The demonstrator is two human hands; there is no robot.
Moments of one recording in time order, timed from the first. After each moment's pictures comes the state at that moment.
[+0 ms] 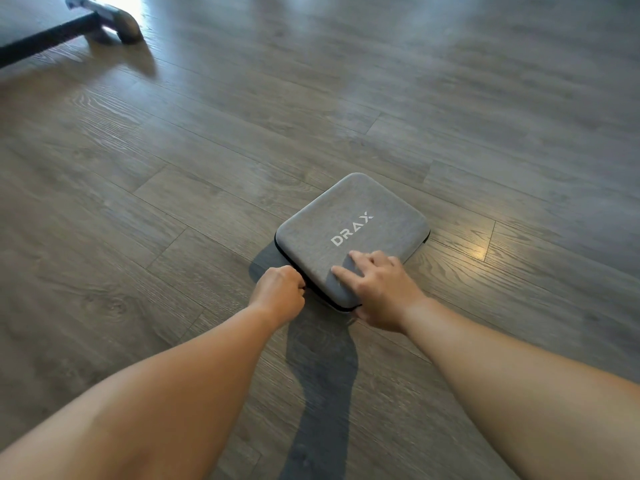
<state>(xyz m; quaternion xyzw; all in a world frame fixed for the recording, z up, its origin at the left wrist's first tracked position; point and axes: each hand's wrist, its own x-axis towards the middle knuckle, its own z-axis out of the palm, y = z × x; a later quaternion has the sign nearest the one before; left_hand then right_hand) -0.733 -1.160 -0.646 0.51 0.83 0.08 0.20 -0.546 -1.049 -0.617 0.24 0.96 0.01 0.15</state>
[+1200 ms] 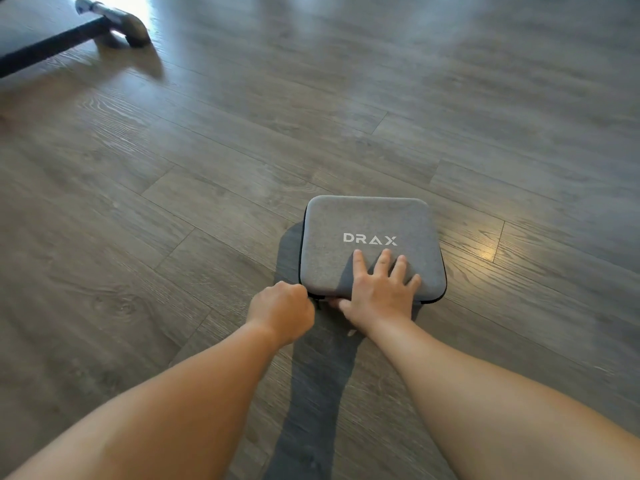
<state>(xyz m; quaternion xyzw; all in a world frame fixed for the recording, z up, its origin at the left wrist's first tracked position) -0.709 -1.183 -0.618 0.50 0.85 0.02 0.18 -0.572 -1.084 -0.625 0.51 0.85 -0.09 0.11</state>
